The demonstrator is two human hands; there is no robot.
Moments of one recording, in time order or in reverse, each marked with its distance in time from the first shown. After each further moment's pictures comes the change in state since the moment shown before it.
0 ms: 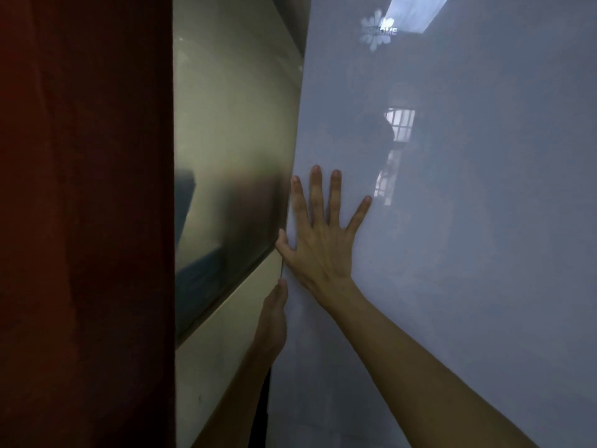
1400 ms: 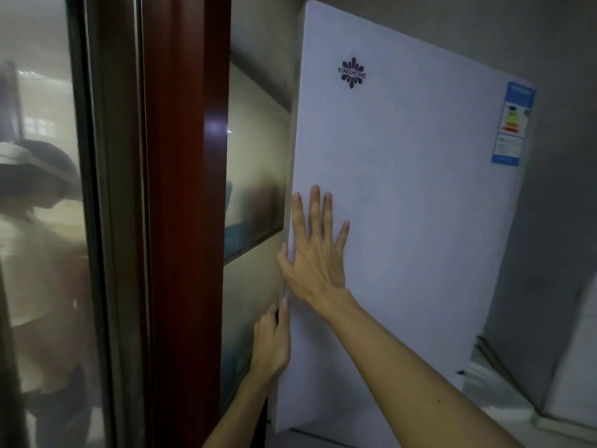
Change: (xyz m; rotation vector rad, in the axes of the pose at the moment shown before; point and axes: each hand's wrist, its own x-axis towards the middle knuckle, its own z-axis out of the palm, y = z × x) left_hand -0.310 0.061 0.036 0.190 0.202 0.229; right_hand -0.128 0.004 -0.257 0.309 -0.111 0.045
